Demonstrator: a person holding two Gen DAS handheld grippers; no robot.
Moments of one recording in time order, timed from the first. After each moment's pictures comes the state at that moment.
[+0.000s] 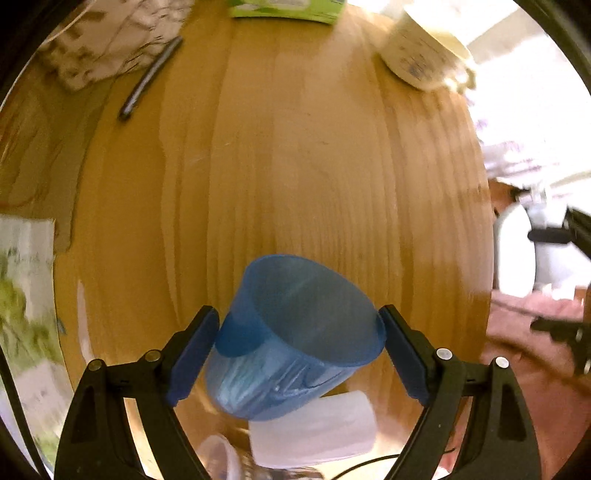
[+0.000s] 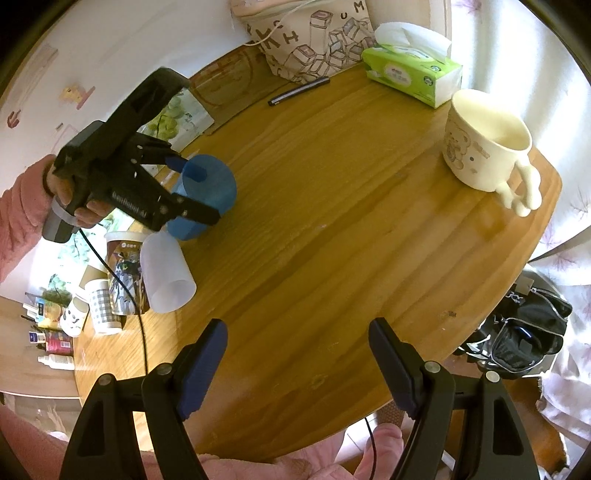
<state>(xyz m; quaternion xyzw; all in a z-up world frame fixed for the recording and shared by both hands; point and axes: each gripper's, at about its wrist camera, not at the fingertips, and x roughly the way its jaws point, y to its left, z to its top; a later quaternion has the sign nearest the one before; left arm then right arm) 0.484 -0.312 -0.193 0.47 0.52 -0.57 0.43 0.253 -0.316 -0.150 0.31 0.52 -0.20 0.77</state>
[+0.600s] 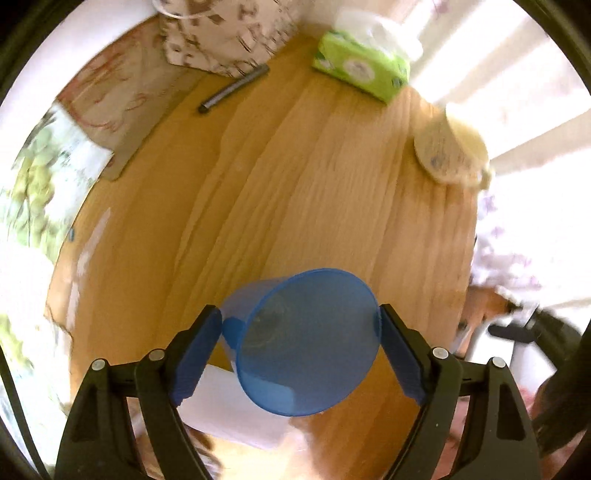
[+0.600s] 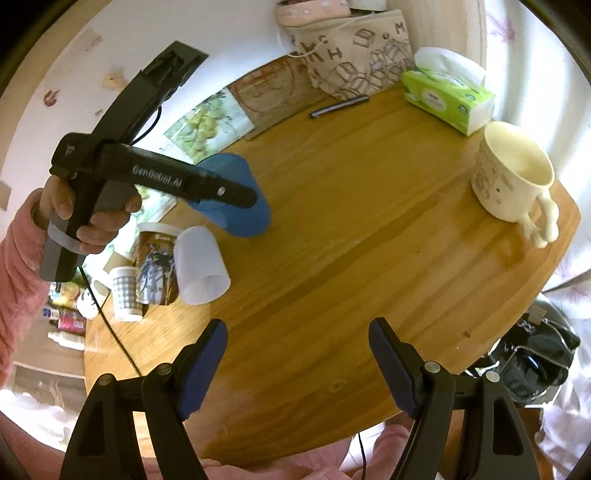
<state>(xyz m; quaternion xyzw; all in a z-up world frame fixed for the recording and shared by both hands) 0.469 -0.278 -0.140 0.30 0.58 -0.50 0.57 0.254 -0.306 -0.135 0.29 0.50 -0.13 0.81</state>
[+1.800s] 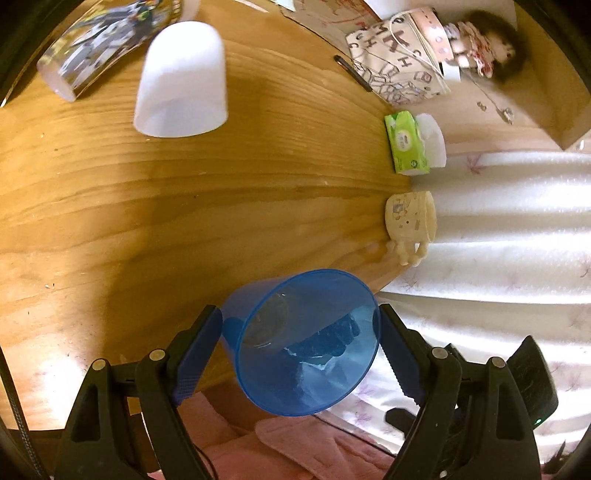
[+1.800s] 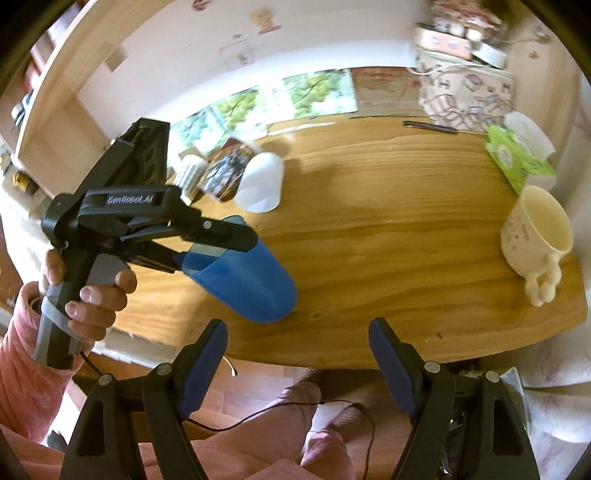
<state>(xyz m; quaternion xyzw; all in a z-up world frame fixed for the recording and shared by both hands) 0.331 -0.118 -0.197 -0.18 0.70 -0.35 0.60 0.182 -0.287 -0.122 0.11 0.52 0.06 0.84</state>
